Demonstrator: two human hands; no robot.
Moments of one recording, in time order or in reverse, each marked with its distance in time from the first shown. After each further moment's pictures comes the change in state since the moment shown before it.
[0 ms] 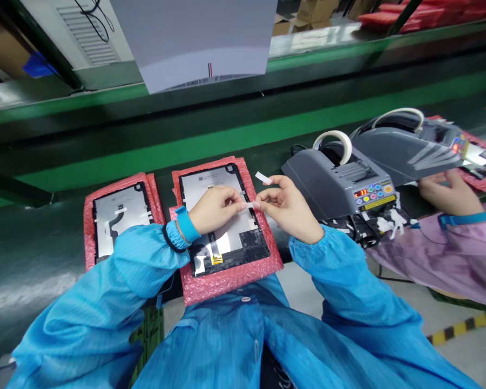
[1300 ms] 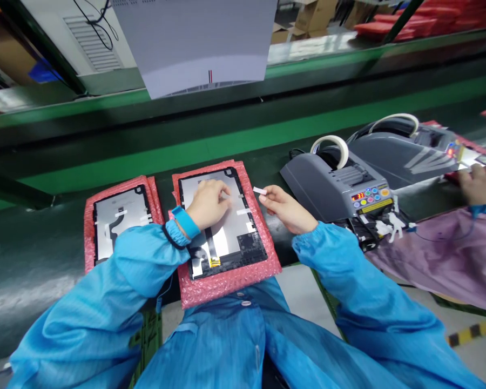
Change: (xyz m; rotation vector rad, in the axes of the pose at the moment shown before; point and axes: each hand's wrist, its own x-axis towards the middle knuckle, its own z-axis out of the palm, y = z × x) left_hand 0.010 -0.013 0.000 0.320 0.087 -0.150; right_hand 0.017 0.032 -0.016 0.079 -0.094 0.207
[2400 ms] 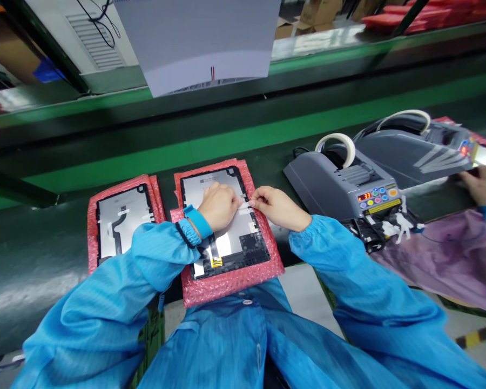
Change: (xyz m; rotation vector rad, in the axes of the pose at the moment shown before) left_hand 0.004 0.006 0.015 0.128 -0.091 0.020; right_hand 0.009 -0.022 0.015 -0.668 -0.021 -0.202
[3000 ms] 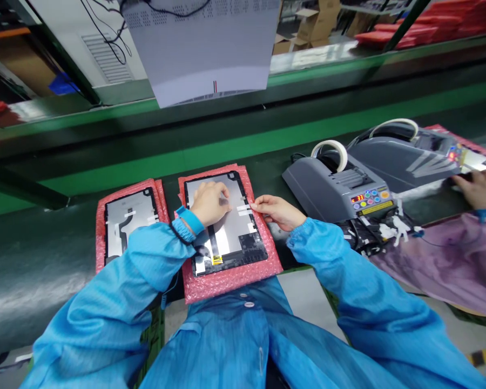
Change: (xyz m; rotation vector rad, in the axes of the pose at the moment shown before) left_hand -0.009 -0.017 -0.020 -0.076 0.116 -0.123; right_hand -0.006 0.020 0.008 0.681 -0.079 0.426
